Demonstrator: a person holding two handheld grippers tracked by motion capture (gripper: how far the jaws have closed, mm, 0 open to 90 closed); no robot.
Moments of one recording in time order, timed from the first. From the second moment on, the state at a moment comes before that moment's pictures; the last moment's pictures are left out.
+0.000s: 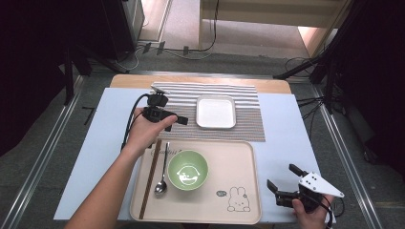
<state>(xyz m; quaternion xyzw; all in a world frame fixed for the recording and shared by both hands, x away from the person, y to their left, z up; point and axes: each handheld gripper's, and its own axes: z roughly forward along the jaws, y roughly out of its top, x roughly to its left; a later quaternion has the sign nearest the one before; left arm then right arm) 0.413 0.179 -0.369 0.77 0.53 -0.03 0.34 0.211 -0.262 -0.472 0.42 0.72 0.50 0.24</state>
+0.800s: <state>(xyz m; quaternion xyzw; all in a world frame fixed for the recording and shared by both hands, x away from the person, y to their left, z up) 0.468 0.157 -0.373 0.76 0.56 -0.02 0.34 0.213 -0.267 -0.472 0.42 0.71 0.50 0.24</state>
